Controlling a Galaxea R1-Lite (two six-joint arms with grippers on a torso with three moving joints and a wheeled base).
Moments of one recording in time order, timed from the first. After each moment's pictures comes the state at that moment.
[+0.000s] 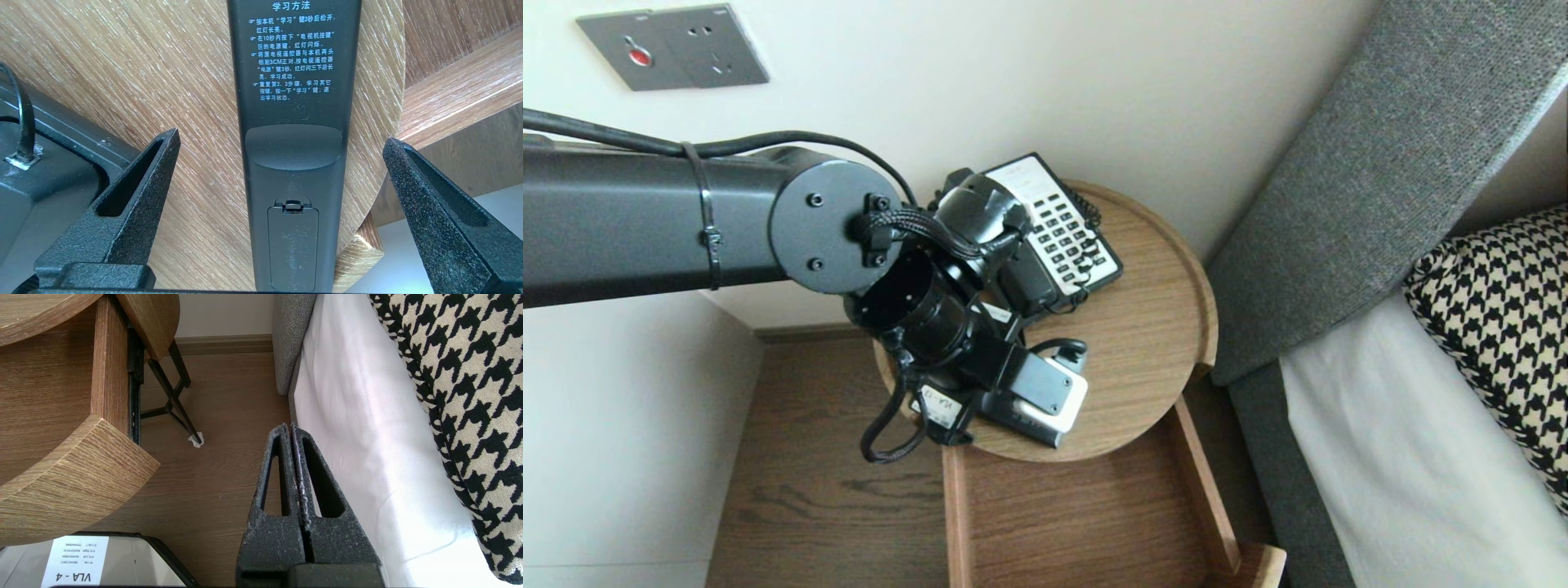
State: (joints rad) left arm -0.77 1.94 -1.71 0.76 0.14 1.43; right arm 0.01 0.00 0.00 0.01 0.00 -0.02
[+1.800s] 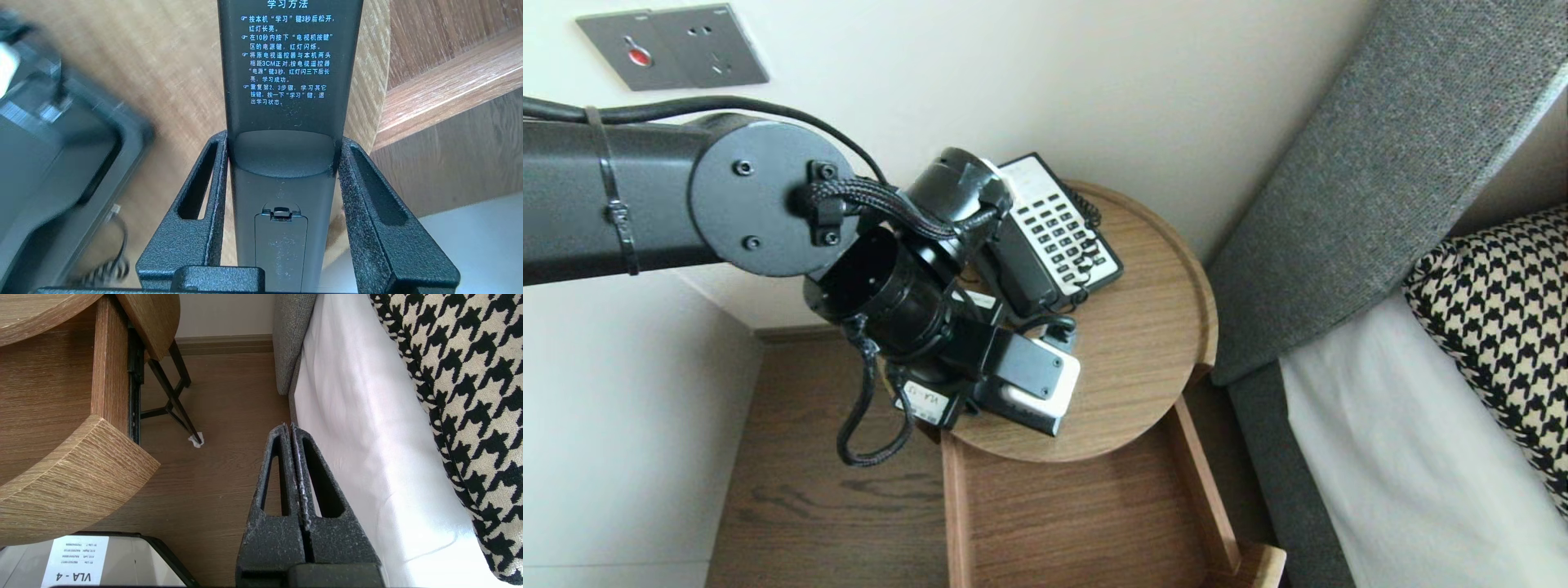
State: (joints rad) left arm -0.78 1.87 -1.70 0.78 0.12 1.35; right arm 0.01 0.00 0.00 0.01 0.00 -0.02
